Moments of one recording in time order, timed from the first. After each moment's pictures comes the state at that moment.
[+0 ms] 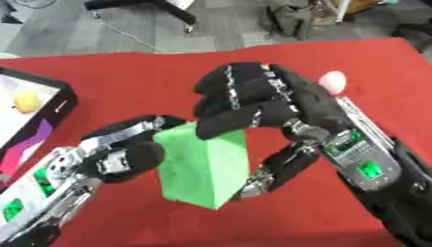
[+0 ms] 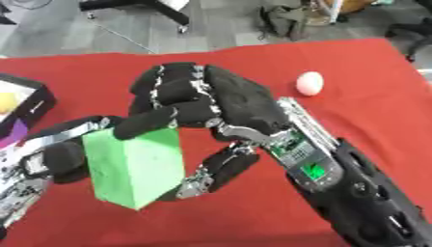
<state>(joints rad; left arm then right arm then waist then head) -0.45 0.56 -0.60 -1.98 0.61 0.19 -0.42 -0.63 -0.34 0.54 -1.86 0.50 -0.86 0.00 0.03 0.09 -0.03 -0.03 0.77</state>
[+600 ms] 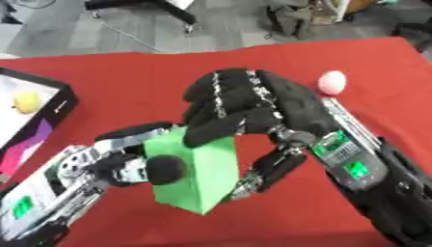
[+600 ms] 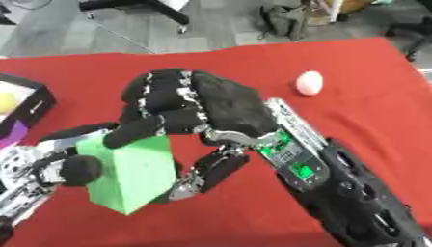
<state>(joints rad) -0.48 0.55 -0.64 -1.98 0.63 0.22 -0.43 -0.64 -0.31 0.55 -1.82 0.56 -0.90 -0.01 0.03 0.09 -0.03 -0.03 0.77</state>
